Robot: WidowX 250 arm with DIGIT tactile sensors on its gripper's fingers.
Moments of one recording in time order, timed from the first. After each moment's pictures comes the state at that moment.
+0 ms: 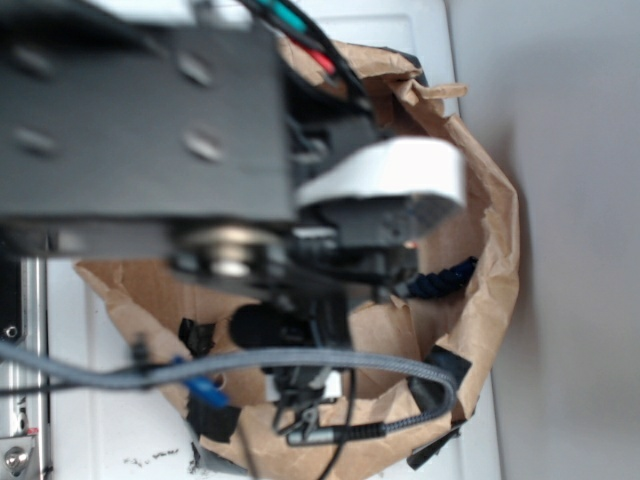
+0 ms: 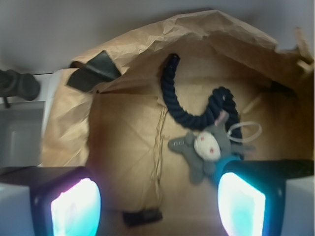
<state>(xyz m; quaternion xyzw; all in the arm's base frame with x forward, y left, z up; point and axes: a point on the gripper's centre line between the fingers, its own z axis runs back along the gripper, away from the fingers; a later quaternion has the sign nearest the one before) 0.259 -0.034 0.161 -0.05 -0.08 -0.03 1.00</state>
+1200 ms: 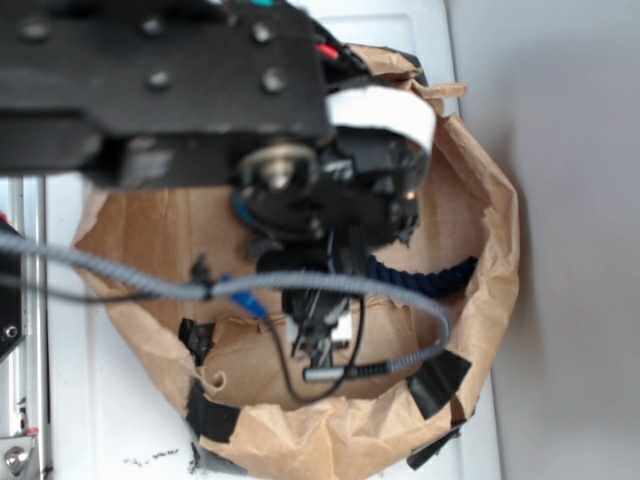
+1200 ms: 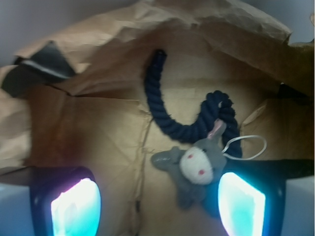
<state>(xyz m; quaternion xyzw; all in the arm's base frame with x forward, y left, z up) 0.272 -0.009 0.132 -0.06 -0.09 -0.04 0.99</state>
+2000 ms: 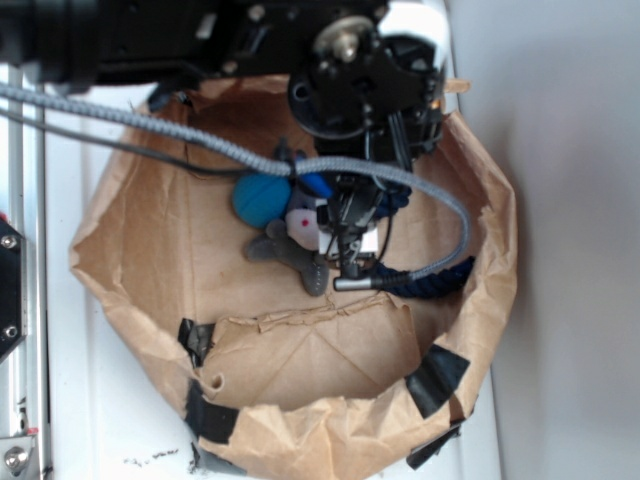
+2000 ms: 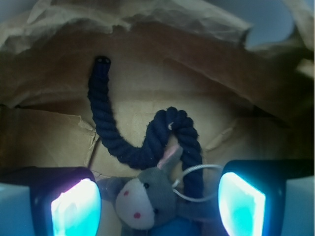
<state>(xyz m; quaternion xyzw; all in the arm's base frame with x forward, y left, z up) 0.294 0.028 0.100 -0.05 -0.10 -0.05 0.99</state>
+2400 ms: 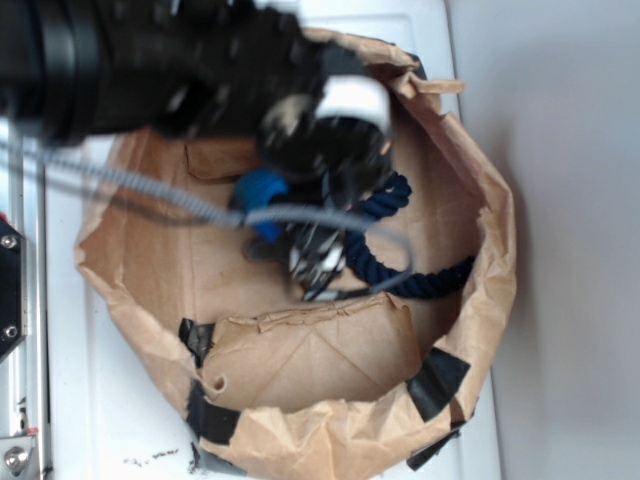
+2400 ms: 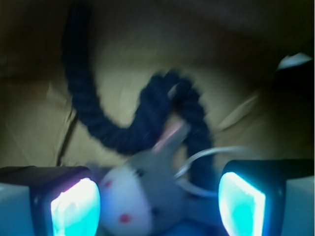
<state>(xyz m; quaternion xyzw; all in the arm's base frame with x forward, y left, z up) 0.277 0.019 0.061 -0.03 -0.11 -0.06 0.99</state>
